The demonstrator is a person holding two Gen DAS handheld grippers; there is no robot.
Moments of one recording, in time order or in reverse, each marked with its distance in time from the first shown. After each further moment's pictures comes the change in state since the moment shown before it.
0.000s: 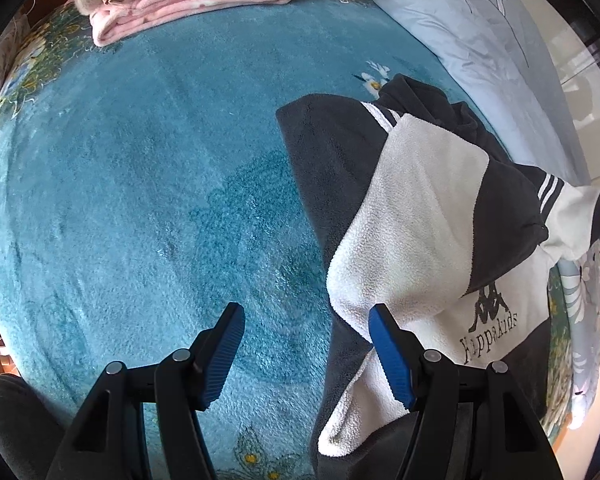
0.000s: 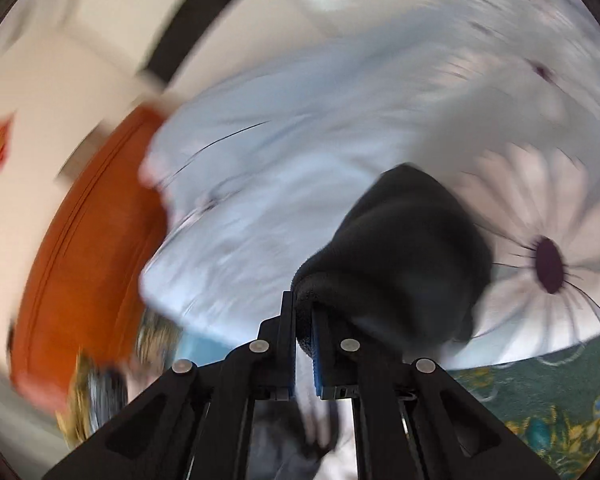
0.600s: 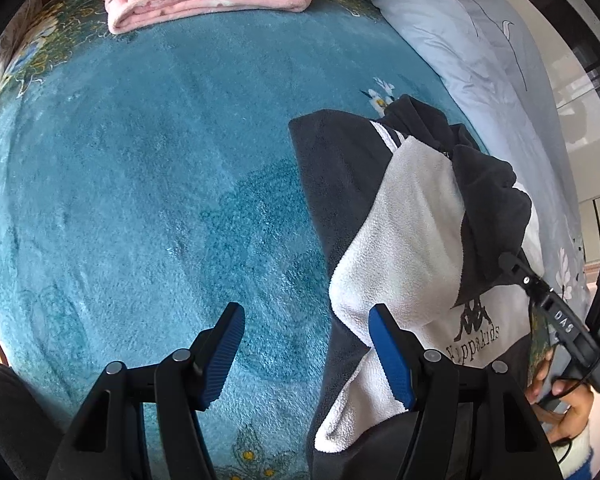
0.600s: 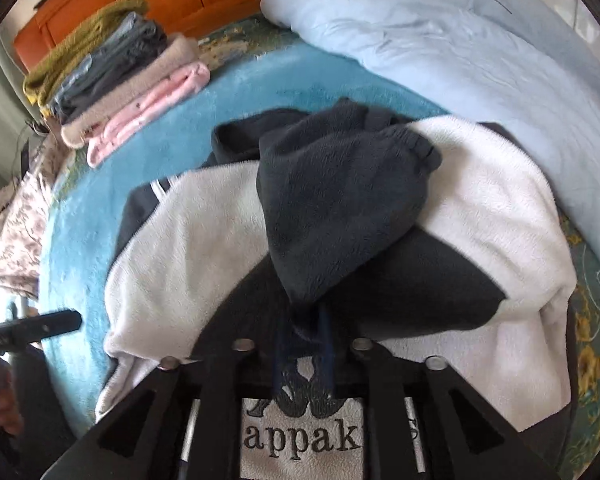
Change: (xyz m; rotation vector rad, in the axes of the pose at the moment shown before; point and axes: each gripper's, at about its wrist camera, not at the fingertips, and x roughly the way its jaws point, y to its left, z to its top) left arm 0.006 0.013 0.022 -0.050 -0.015 -0.067; right arm 0.079 0.113 -0.237 -0.667 0.522 -0.027
